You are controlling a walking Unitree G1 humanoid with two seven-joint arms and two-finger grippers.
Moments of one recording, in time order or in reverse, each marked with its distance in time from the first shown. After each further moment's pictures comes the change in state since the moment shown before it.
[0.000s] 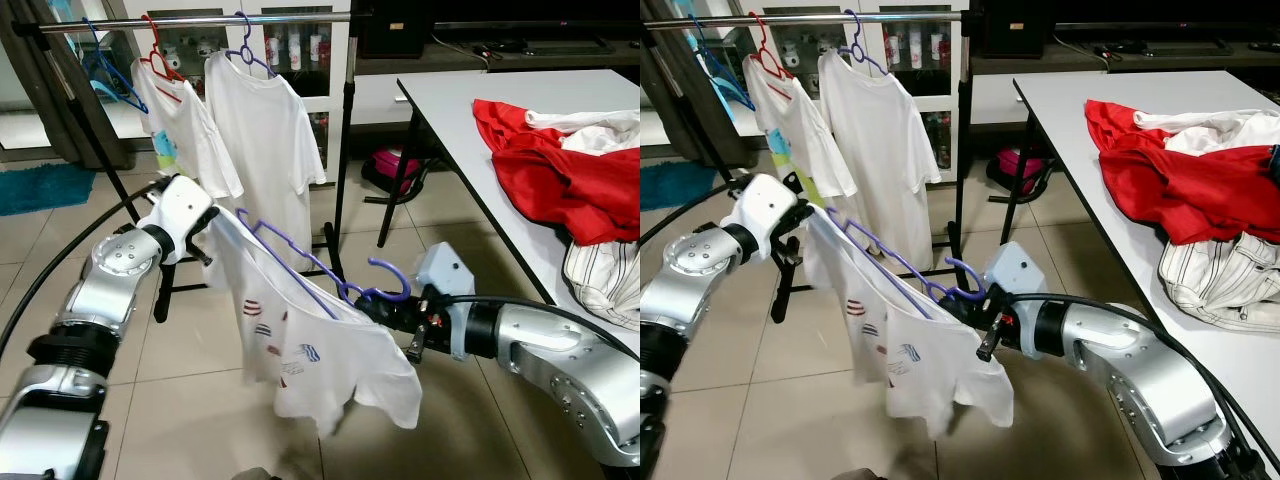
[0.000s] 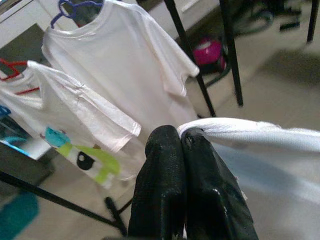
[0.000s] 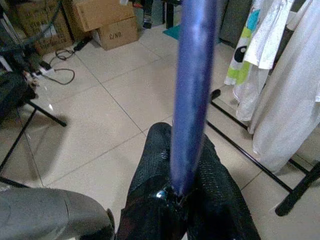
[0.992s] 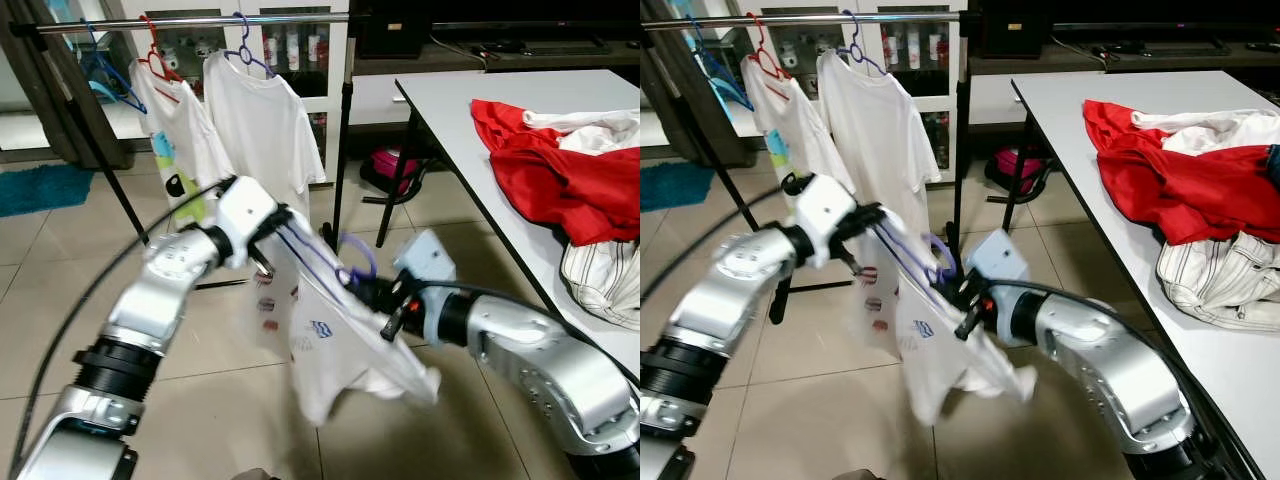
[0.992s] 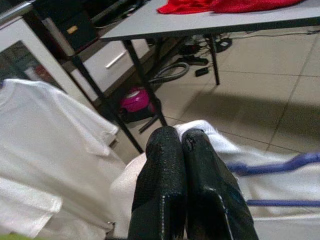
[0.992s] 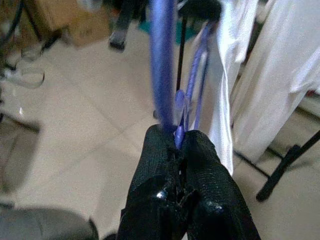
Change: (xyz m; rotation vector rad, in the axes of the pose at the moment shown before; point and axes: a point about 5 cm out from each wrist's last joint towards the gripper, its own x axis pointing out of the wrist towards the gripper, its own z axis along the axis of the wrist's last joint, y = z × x) left arm 0.006 -0.075 0.054 0.053 -0.165 -0.325; right arm 0.025 0.000 -0.001 -0.008 0.063 -0.107
